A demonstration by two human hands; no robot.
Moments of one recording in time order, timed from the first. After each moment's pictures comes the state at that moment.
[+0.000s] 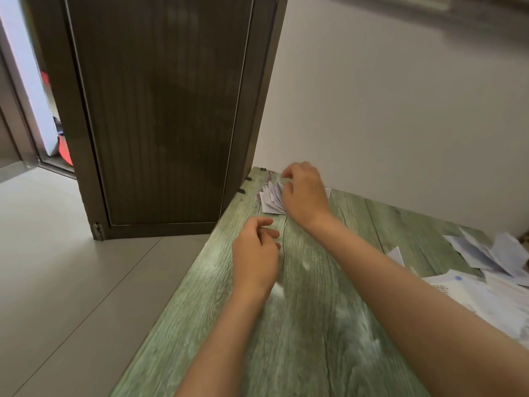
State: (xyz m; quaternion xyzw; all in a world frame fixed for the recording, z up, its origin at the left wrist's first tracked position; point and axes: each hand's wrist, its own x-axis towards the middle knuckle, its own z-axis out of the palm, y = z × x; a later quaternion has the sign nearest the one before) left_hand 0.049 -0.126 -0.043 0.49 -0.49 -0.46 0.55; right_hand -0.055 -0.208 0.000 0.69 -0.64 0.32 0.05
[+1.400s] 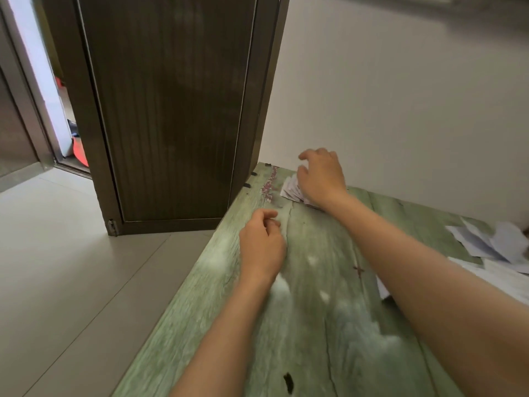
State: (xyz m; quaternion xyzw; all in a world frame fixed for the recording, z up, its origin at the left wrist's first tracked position) left_hand 0.048 -0.123 -0.043 0.52 -0.52 -0.42 0.53; right_hand -0.068 -0.206 0.029 0.69 -0.69 0.22 0.09
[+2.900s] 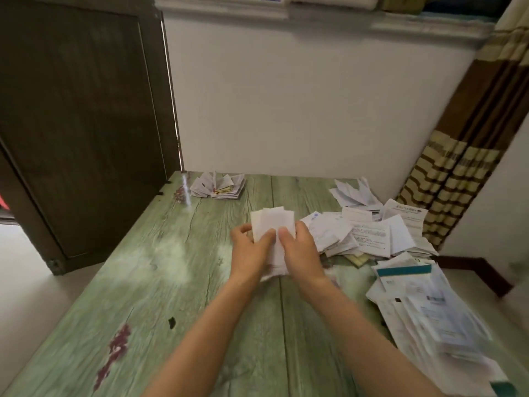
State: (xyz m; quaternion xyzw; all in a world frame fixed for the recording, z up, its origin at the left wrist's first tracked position) left_hand -0.070 -0.006 -0.009 0.46 -0.52 -0.58 0.44; right_hand -0.148 0.026 -0.003 0.38 -0.66 0.57 -0.31
